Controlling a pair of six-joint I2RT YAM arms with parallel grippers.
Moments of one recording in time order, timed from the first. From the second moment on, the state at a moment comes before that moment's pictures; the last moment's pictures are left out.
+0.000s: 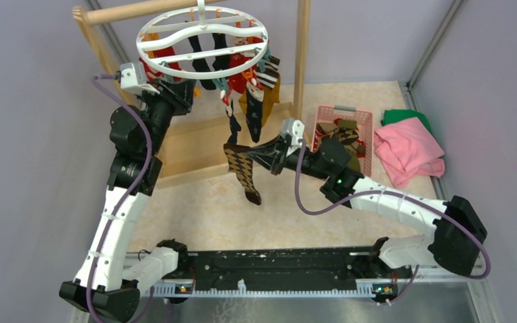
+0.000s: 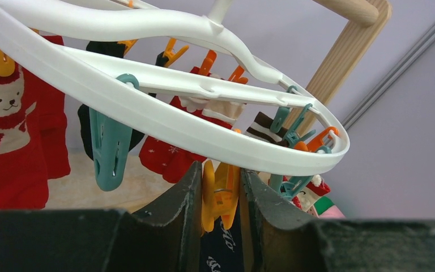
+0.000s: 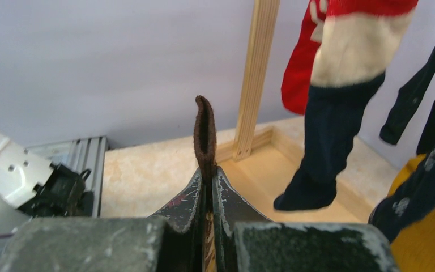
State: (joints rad) left arm -0.22 0.98 1.24 -0.03 0.02 -0.46; right arm 0.90 1.26 0.84 0.66 -0.40 0.07
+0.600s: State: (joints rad) left arm -0.22 0.98 1.21 -0.01 0.06 -0.50; right arm 1.01 1.56 1.18 0.63 -0.07 -0.10
